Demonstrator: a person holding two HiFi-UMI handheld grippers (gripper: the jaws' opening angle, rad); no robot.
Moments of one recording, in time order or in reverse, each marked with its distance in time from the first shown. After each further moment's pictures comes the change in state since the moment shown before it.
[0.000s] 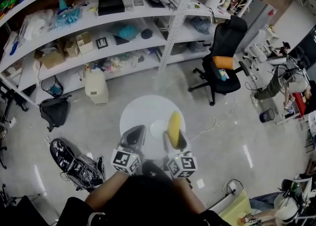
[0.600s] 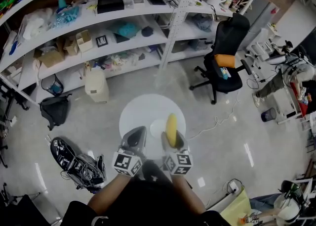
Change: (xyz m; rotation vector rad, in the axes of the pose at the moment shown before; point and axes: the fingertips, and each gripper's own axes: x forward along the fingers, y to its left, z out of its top) left arm 0.006 -0.003 -0.002 -0.015 -0.011 0.032; right arm 0.020 -0.025 -0.051 -0.005 0.127 -0.034
